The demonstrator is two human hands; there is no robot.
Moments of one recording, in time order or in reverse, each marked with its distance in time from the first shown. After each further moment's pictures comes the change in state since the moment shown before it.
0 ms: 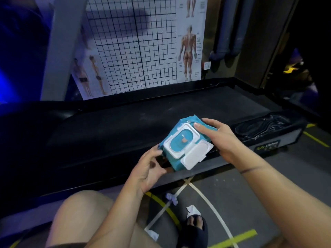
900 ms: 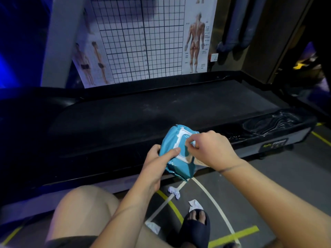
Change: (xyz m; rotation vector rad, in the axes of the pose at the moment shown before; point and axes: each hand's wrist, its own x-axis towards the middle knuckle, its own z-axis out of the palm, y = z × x) left_hand -0.011 -0.004 0.003 0.497 0.371 0.038; right_hand -0.024 0.009 0.059 -1.417 -0.047 -0.401
